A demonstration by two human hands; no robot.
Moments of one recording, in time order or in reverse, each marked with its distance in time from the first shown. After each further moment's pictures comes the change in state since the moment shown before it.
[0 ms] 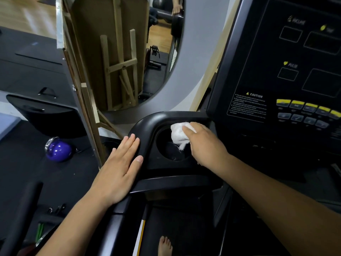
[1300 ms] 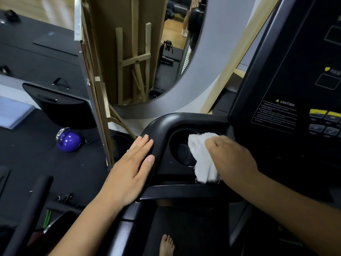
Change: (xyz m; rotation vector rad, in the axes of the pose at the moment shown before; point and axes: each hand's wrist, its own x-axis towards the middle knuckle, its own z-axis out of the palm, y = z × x) left_hand 0.003 -0.002 0.001 -0.126 0.071 -0.021; right_hand -0.026 0.005 -0.011 -0.130 0.107 -0.112
